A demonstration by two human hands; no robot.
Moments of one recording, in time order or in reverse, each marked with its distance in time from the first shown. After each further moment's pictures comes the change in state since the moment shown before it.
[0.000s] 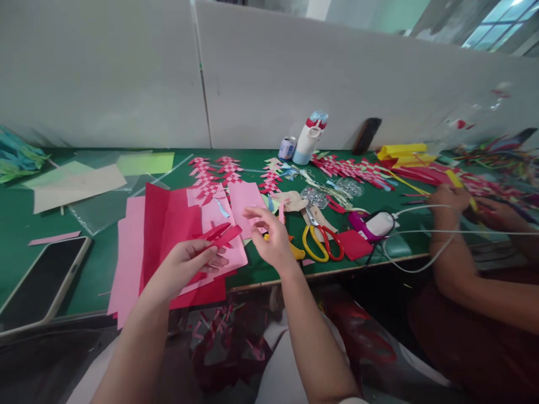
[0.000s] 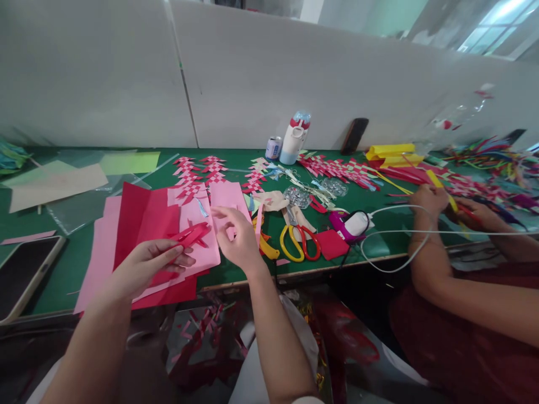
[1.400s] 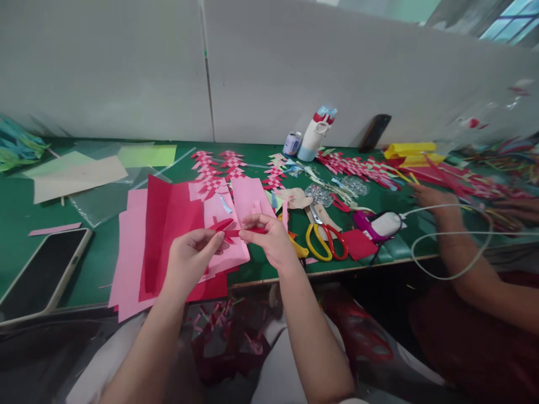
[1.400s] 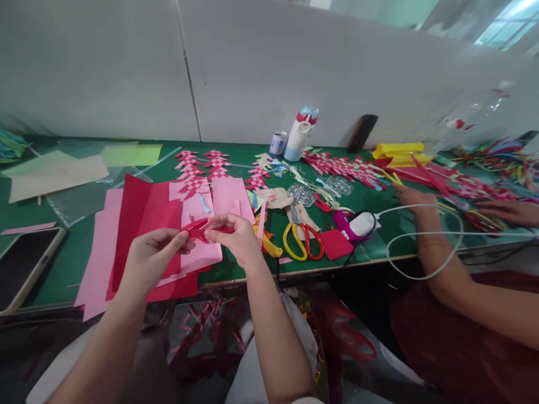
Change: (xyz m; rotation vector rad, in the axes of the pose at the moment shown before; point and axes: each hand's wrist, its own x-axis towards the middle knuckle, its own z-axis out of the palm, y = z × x) left_hand 0.005 -0.006 0.020 0.130 0.360 0.259; right_hand 0.000 0.005 0.015 0.645 0.001 0.563
